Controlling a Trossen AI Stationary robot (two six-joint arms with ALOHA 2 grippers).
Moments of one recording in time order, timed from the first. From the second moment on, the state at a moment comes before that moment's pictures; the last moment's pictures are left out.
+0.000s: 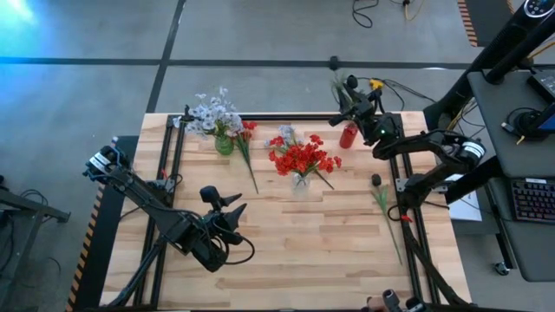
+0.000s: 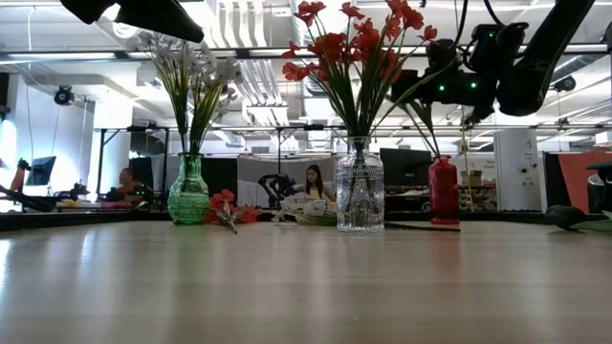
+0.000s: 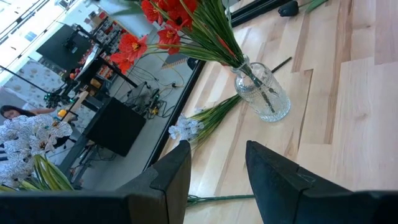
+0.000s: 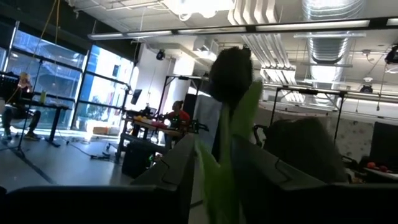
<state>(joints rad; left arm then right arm) -0.68 1.50 1.10 -0.83 -1.22 -0.53 -0.73 1.48 0.49 1.45 0.17 -0.35</state>
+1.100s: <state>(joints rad) -0.68 1.50 1.10 -0.83 -1.22 -0.52 -0.55 1.04 0.86 0.18 0.37 -0.12</state>
